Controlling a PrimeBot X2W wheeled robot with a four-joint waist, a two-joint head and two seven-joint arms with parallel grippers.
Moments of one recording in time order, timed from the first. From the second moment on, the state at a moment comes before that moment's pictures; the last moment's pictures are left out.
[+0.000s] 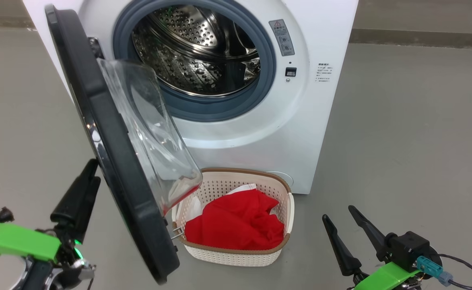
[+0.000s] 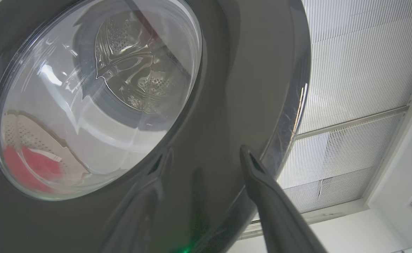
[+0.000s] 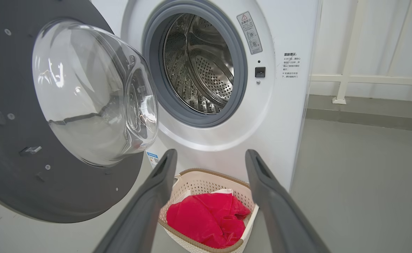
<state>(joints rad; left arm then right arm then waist) -0.18 0.04 0.20 -0.07 -1.44 0.16 0.41 -0.04 -0.12 0.24 0.29 0.38 0.12 -0.26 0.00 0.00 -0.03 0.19</state>
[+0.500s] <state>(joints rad) 0.01 0.18 0.16 -0.05 -0.82 -0.07 0.01 -0.04 -0.11 0.23 0.29 0.38 0.12 -0.26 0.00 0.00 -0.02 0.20</state>
